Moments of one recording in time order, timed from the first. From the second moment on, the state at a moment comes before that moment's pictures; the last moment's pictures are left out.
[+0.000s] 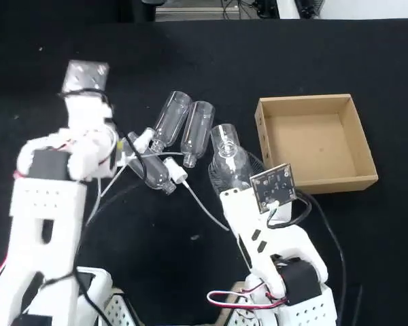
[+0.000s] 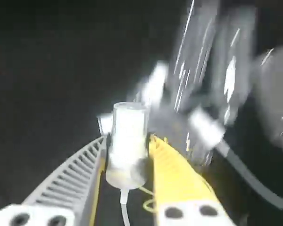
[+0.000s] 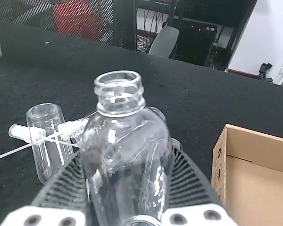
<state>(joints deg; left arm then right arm) -1.5 -39.9 25.3 71.6 -5.1 -18.0 -101.7 81.3 49.2 4.8</state>
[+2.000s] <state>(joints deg) 25.5 -51.3 30.9 7.7 15.4 -20.7 -101.8 96.8 11.5 4.7</state>
